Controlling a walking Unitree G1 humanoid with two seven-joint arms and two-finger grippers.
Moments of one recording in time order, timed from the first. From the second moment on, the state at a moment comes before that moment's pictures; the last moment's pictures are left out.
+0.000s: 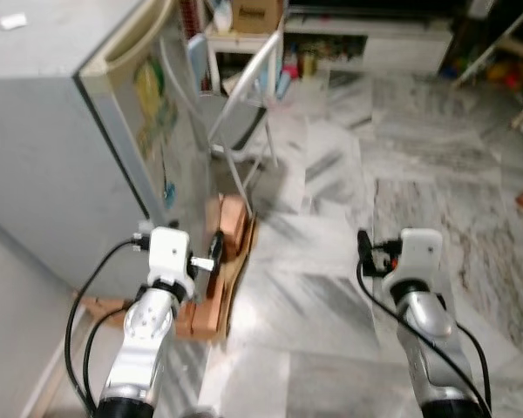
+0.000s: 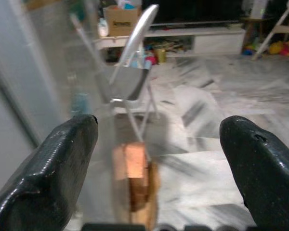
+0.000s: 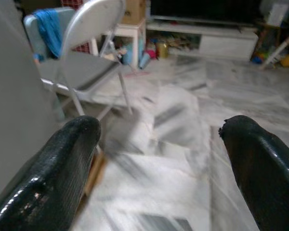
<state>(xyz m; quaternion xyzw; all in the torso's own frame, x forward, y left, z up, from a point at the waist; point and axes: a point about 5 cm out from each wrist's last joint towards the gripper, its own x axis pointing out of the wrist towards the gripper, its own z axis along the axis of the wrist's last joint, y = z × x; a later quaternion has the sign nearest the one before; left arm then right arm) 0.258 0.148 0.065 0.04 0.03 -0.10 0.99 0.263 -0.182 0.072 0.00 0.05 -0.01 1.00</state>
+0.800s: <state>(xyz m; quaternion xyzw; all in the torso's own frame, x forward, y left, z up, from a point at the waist) 0.267 0.178 0.059 0.06 0.06 0.04 1.00 0.261 -0.177 0.072 -0.01 0.06 0.02 1.00</state>
